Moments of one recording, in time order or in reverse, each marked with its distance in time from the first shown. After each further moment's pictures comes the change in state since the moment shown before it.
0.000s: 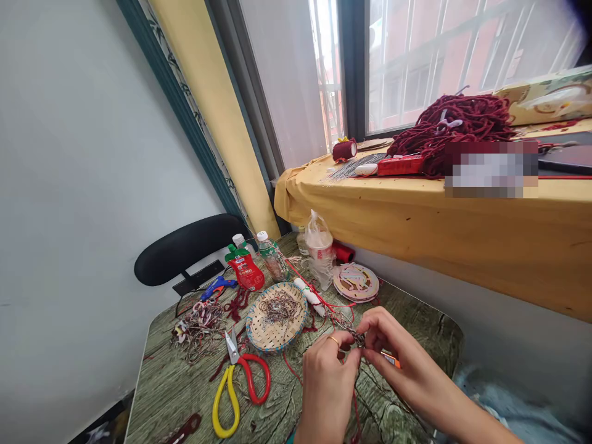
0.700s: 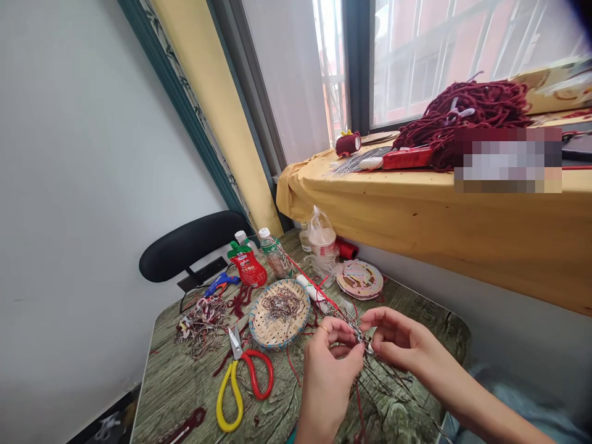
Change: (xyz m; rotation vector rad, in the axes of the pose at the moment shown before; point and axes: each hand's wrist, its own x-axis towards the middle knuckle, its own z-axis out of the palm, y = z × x) left_hand 0.006 0.005 -0.002 -0.521 -0.024 -0.191; right_hand 0.009 0.009 -0.008 0.421 -0.013 0.360
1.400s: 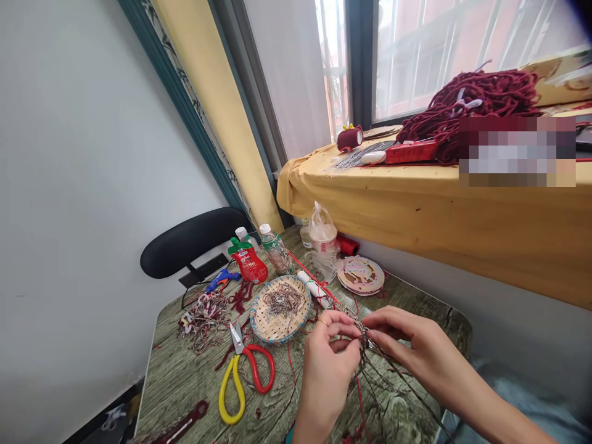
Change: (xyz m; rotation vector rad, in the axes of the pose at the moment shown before) left_hand 0.001 0.000 -0.003 -0.041 -0.049 0.026; right_hand -0.005 -0.011 0.000 -0.651 0.037 -0.258
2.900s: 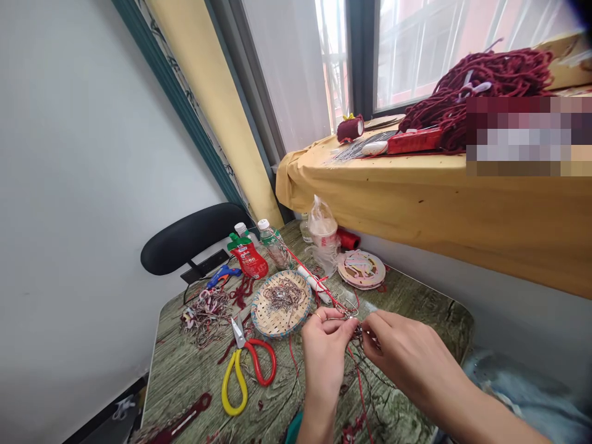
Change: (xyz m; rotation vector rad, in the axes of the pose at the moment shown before) left_hand 0.013 -0.024 0.001 -0.074 0.182 -0.066; right_hand 0.000 0.002 0.024 -0.858 0.110 -0.142
